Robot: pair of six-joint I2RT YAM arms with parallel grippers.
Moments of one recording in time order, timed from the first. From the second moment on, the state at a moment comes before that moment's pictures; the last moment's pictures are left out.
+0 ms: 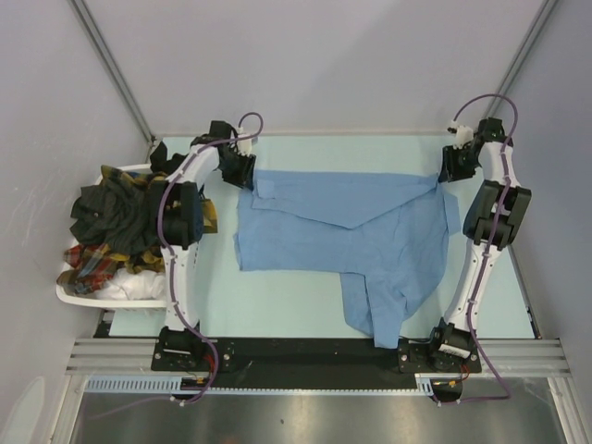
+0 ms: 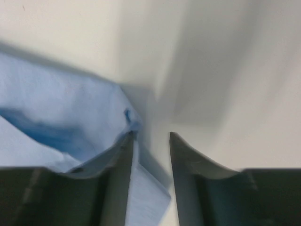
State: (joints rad) left arm -0.10 2.40 2.05 -0.78 0.33 0.22; right arm -0.29 2.48 2.23 -0.86 -0.39 -0.39
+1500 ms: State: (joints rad) left arm -0.35 1.47 0.76 -0.55 0.30 1.02; right arm -0.11 1.41 0.72 -0.93 -0.39 -1.32
